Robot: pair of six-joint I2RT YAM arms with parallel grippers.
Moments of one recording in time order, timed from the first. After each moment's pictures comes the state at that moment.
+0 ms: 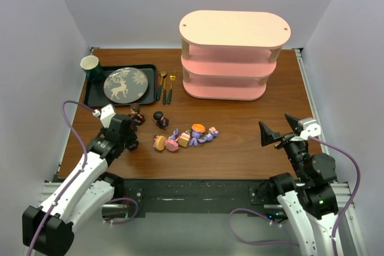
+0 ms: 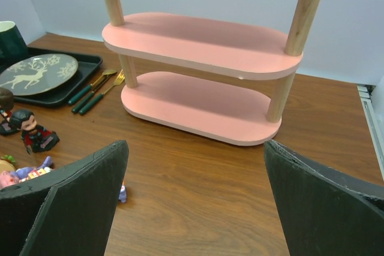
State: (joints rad) left arm -0.35 0.77 0.51 -0.64 -0.48 -0.79; right arm 0.25 0.06 0.58 -0.40 -0.03 0.02
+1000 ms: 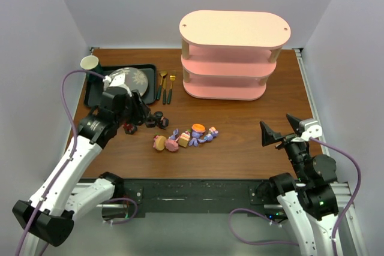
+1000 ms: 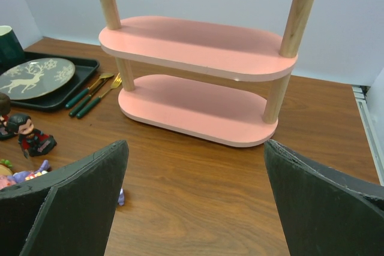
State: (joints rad) left arm -0.39 0.91 0.96 -0.70 -0.12 -0.59; right arm 0.25 0.05 0.58 -0.40 -0.02 0.02
